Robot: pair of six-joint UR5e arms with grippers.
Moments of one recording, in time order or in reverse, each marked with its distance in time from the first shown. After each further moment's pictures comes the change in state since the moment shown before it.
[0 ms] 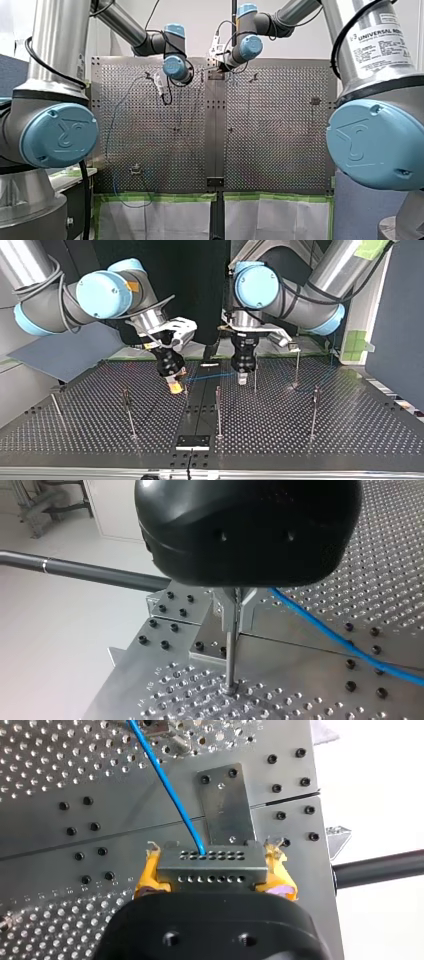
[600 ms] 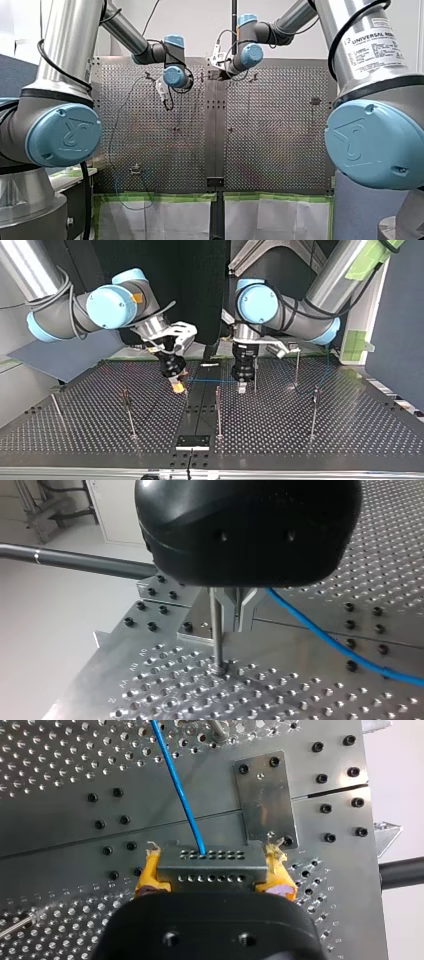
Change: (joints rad) left arm 0.044 -0.071 0.020 0.088 0.066 -0.007; right arm -0.019 0.047 -0.006 -0.007 -0.028 0.003
